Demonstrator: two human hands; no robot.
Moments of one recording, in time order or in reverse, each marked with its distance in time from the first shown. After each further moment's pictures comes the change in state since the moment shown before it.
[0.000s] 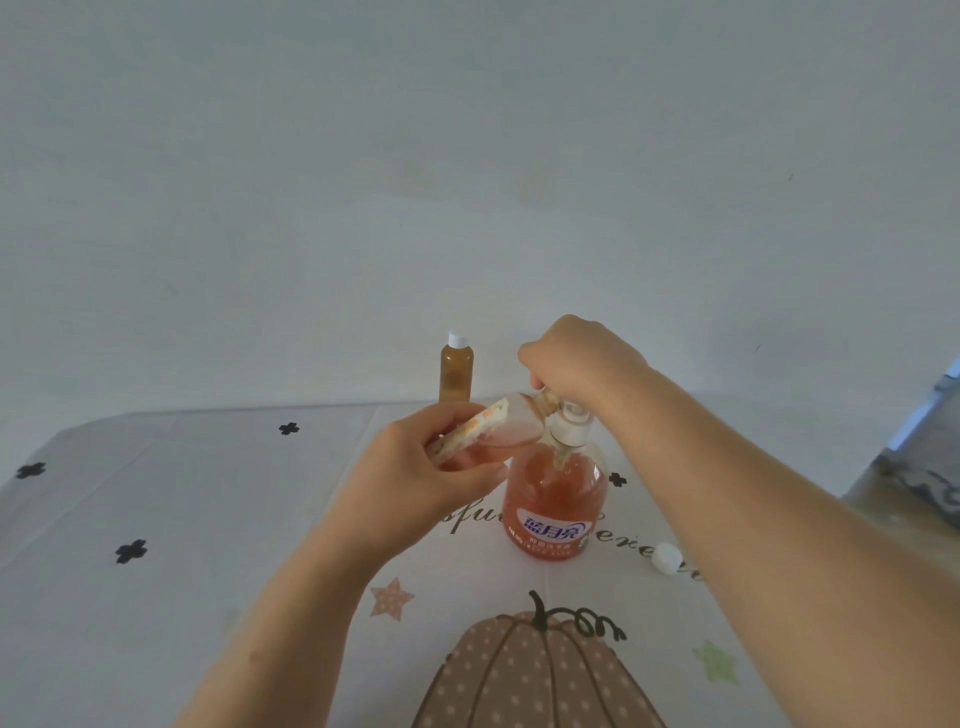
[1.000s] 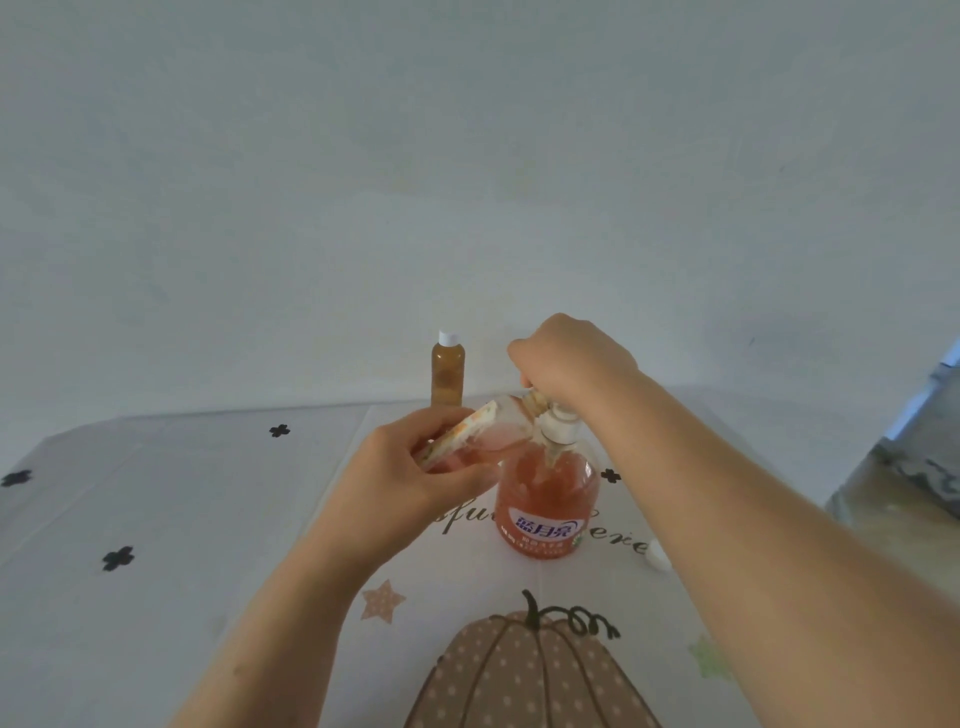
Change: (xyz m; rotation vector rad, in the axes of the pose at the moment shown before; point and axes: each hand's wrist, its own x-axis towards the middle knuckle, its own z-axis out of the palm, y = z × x) left_hand -0.002 0.001 0.004 -0.032 0.011 -0.007; right_hand -0.002 0.003 0.003 0.036 0.007 -0.005
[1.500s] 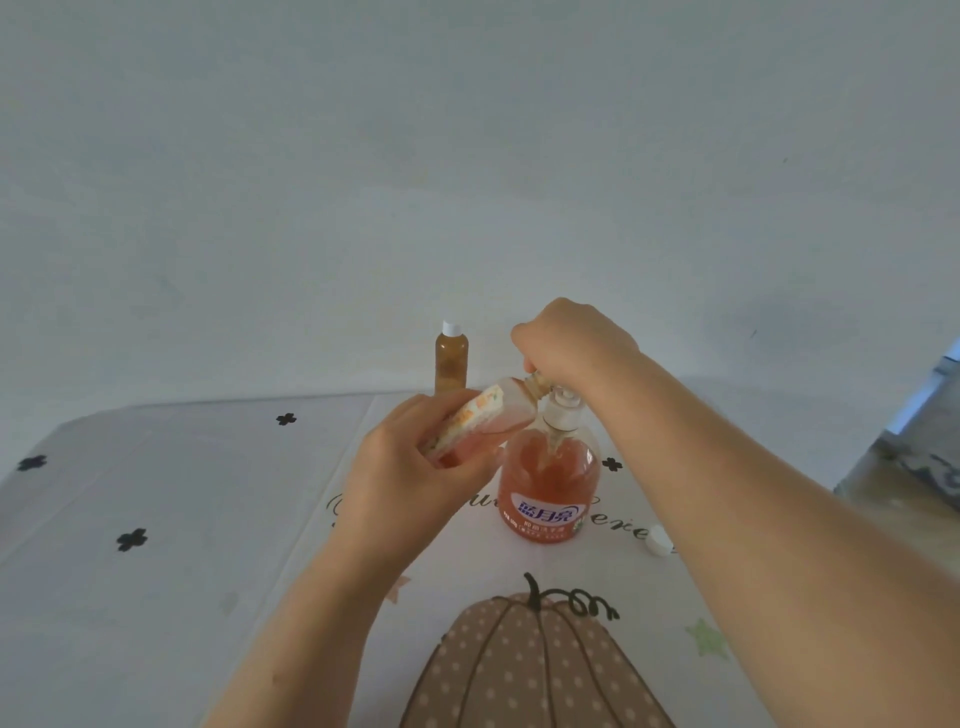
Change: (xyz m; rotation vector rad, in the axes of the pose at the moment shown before) left_hand -0.010 -0.001 0.013 0.028 0.191 0.155; right_hand 0.000 -0.004 -0.004 0.005 0.014 -0.006
